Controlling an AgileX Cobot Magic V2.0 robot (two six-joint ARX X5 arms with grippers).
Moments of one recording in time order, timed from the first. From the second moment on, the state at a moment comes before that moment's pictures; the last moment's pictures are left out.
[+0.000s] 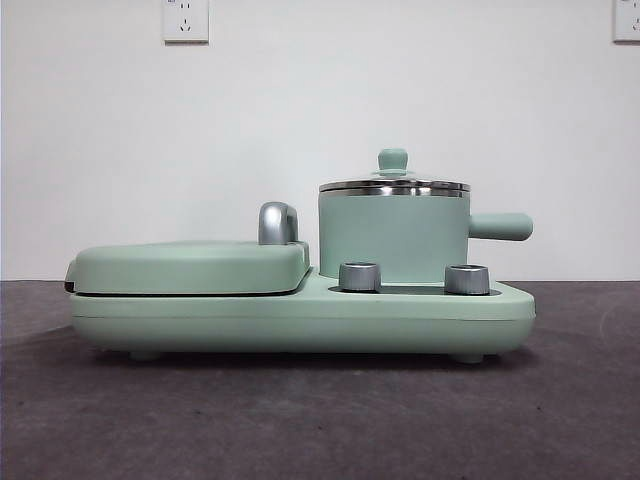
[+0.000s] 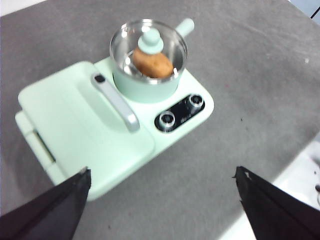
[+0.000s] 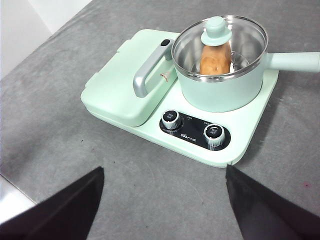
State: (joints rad) left arm -0.63 1.18 1.84 -1.35 0.11 -0.04; right arm 0.53 0.57 1.01 -0.92 -0.16 0.25
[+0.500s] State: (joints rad) left arm -0.63 0.49 0.95 -0.84 0.11 -0.19; right arm 0.53 0.57 1.01 -0.80 -0.21 0.25
